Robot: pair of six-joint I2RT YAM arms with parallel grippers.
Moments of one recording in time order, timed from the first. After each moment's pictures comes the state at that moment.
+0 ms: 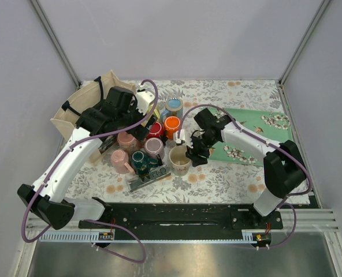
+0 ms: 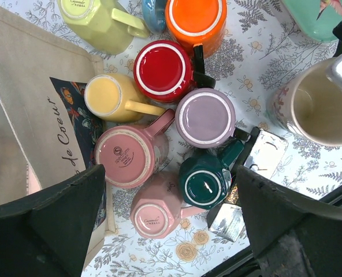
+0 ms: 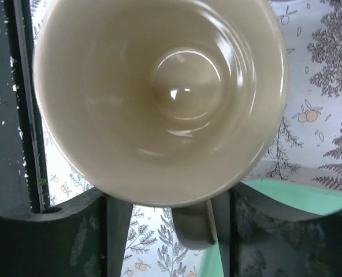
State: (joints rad) left arm -0.52 1.29 1.48 -0.97 0.02 0.22; right arm 0.61 1.67 1.25 -0.86 -0.59 -0.90
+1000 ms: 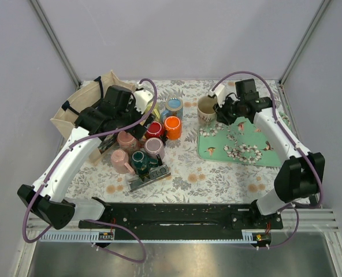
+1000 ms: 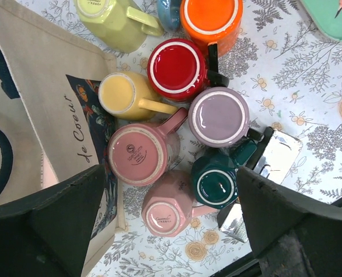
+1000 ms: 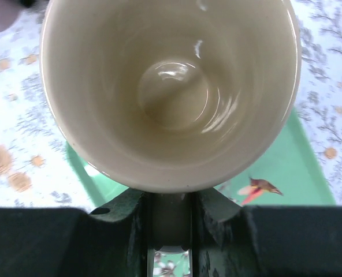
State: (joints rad) left arm -0.50 1.29 1.49 -0.97 0.00 0.25; right arm 0.26 1.52 1.36 -0.70 -0.43 -0.63
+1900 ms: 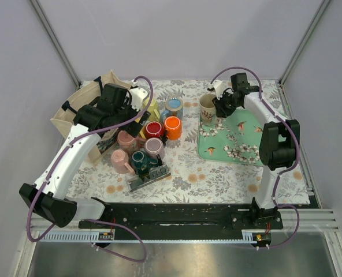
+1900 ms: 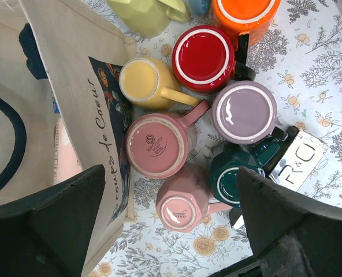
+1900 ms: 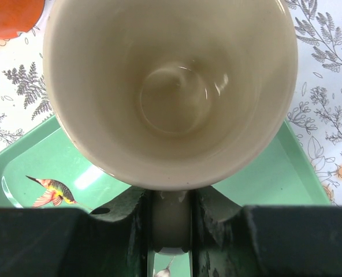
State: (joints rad) left arm -0.44 1.31 1.49 -0.98 -0.02 0.26; right arm 0.16 1.96 1.64 -0.68 -0.40 -0.62
